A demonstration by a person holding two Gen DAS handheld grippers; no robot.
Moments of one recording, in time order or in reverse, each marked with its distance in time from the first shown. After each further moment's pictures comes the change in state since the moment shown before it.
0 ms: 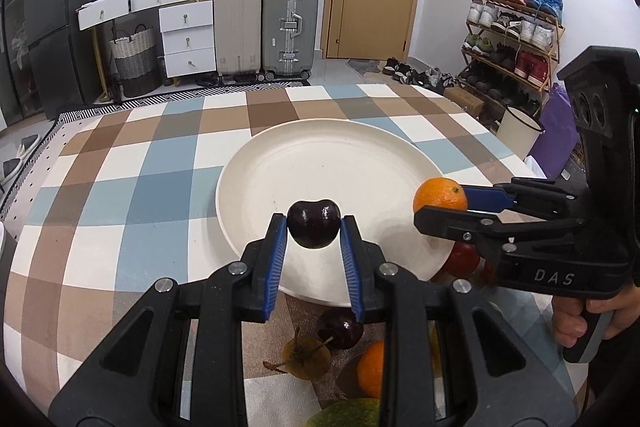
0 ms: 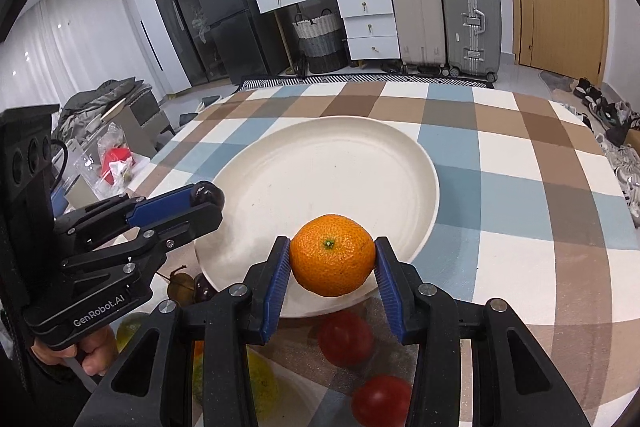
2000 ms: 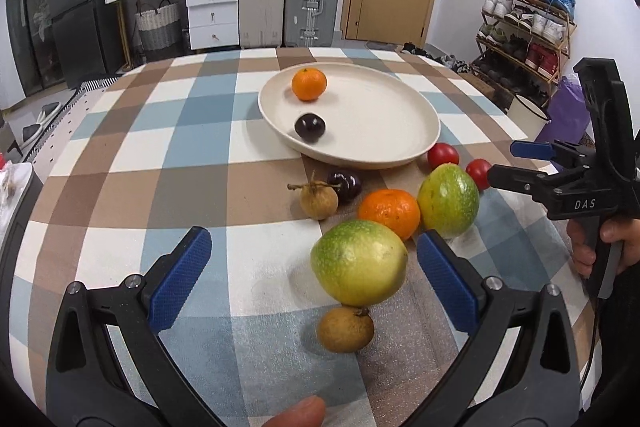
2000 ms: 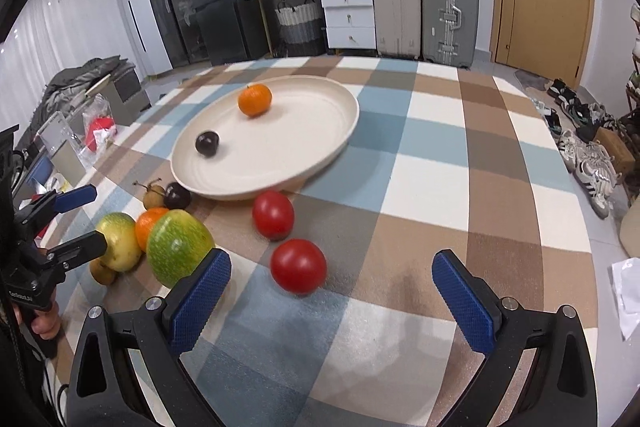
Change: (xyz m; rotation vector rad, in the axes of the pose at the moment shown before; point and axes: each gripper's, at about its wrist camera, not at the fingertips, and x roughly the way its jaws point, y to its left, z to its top) left arm -0.089 -0.007 -0.079 -0.061 0.071 0.057; right arm -0.059 -0.028 -0.061 -0.036 0.048 -0.109
